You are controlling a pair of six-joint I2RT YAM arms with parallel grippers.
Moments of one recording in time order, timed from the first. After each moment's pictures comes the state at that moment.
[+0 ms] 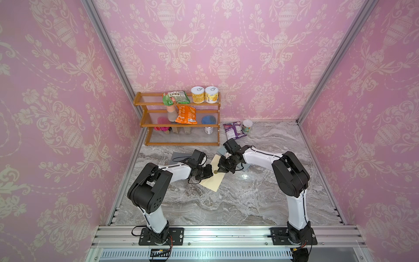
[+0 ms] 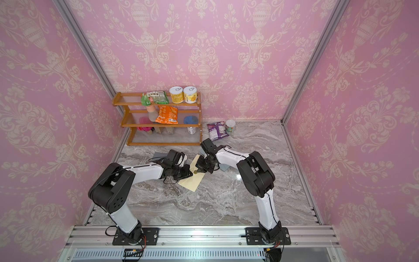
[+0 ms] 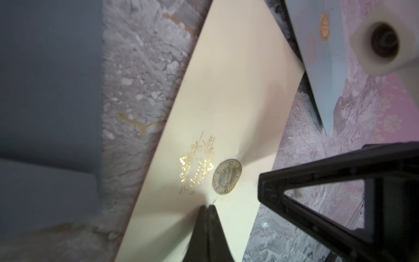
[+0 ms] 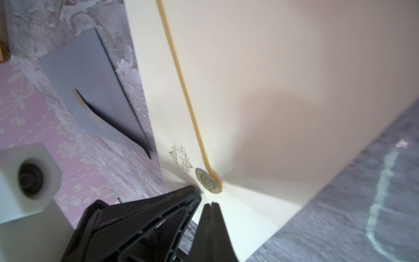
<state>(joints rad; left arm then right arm) -0.46 1.74 0.83 -0.13 0.39 -0.66 0.61 2.07 1.44 -0.50 -0.46 1.03</state>
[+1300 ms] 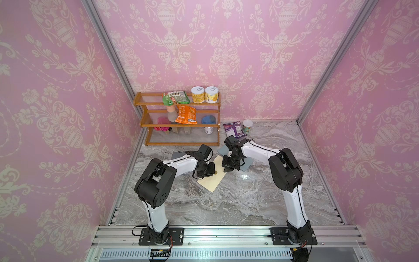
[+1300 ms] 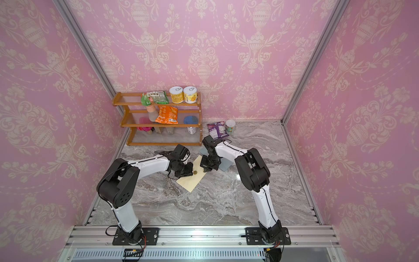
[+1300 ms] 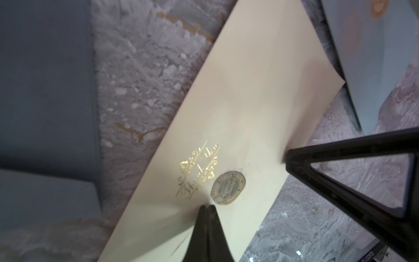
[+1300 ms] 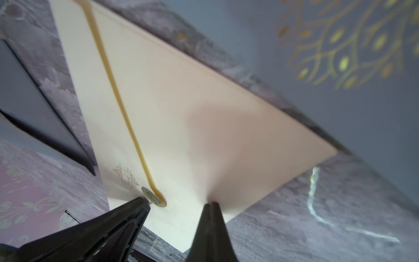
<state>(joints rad) -0.51 1.84 1.08 -0.45 0.28 -0.59 0.56 2.17 1.60 -0.83 -0.38 0.81</state>
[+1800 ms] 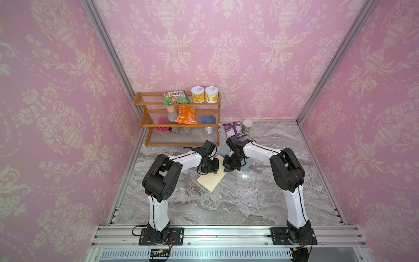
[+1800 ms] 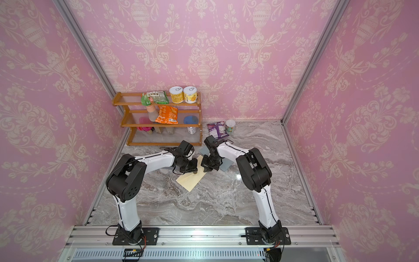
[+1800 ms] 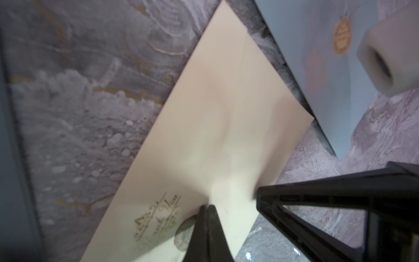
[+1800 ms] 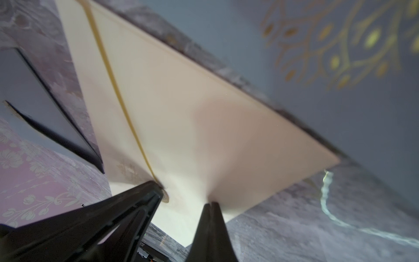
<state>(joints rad) -0.52 1.93 1.19 -0.43 0.31 -0.60 0.54 2.15 1.56 -0.78 -0.42 0.84</state>
